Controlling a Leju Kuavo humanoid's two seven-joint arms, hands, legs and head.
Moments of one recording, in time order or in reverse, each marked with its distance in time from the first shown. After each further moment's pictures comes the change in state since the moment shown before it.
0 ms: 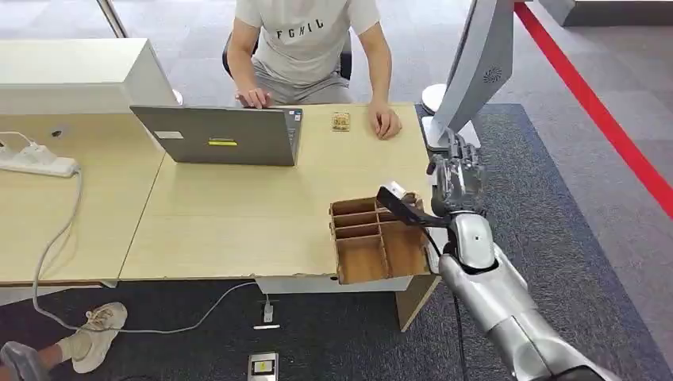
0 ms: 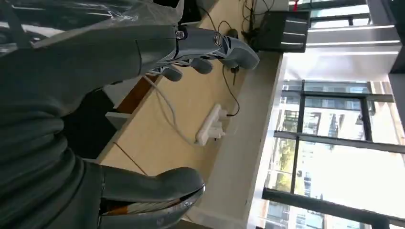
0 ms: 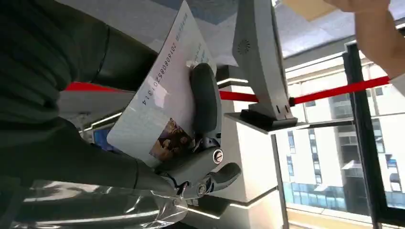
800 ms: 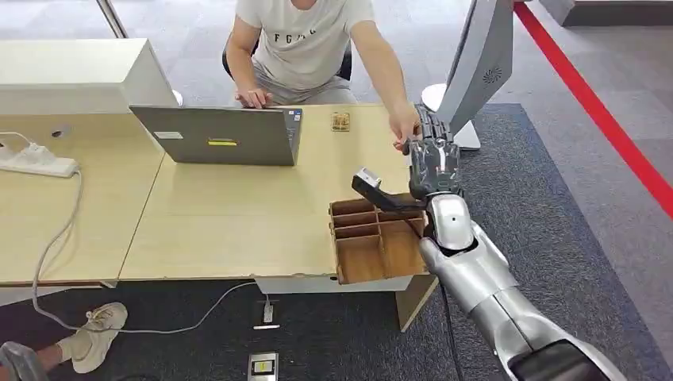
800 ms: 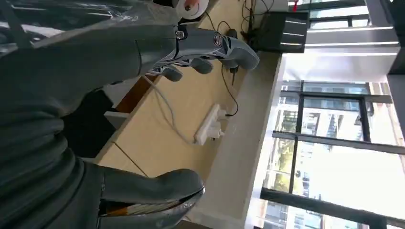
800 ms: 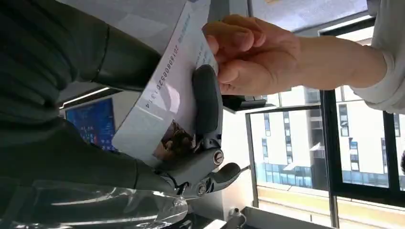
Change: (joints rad) left arm 0.002 -0.001 0.000 -0.007 0.007 0.000 0.000; right arm -0.134 0.096 0.079 0.096 0.087 0.015 -0.005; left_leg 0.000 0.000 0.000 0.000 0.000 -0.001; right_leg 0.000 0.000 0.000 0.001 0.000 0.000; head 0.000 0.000
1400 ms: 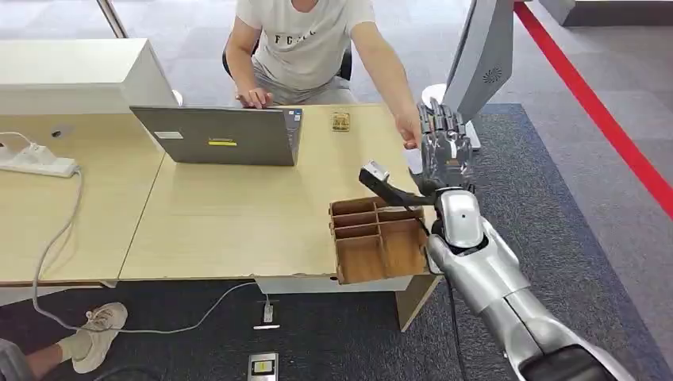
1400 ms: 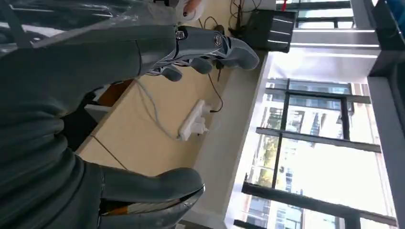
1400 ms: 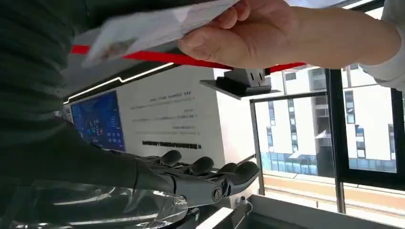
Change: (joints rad) left arm -0.027 0.027 0.000 -0.039 0.013 0.000 0.000; right arm 0.014 -0.036 -0.006 -0.104 0.021 0.036 0.036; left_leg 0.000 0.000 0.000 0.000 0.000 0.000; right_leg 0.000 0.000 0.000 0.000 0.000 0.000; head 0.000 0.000
